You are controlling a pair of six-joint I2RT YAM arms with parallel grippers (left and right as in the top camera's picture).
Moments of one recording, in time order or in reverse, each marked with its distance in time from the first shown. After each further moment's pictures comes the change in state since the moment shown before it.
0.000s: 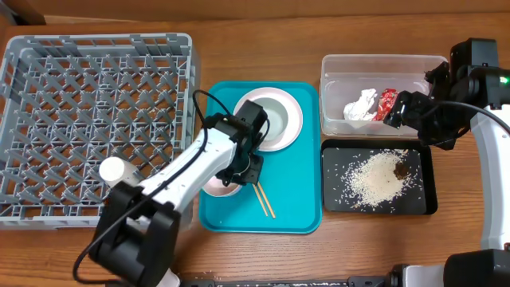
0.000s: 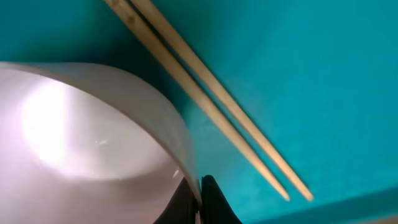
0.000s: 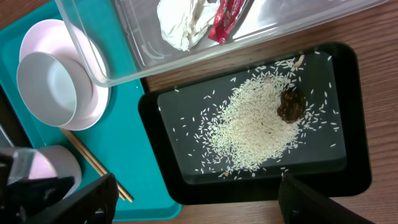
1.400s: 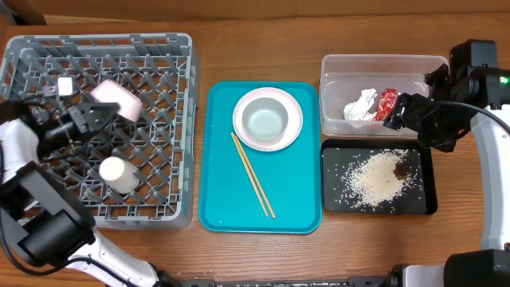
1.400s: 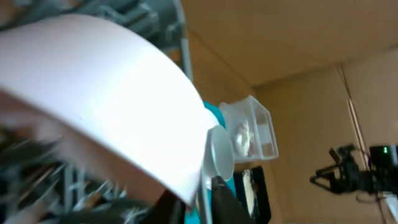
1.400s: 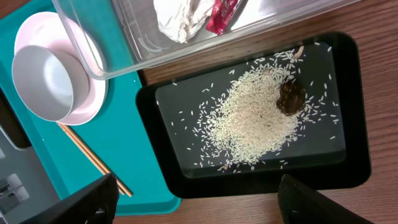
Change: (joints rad) left arm 1.216 0.242 0.305 -0.063 1.174 0.682; right arm 0.000 0.000 0.000 -0.023 0.000 0.000
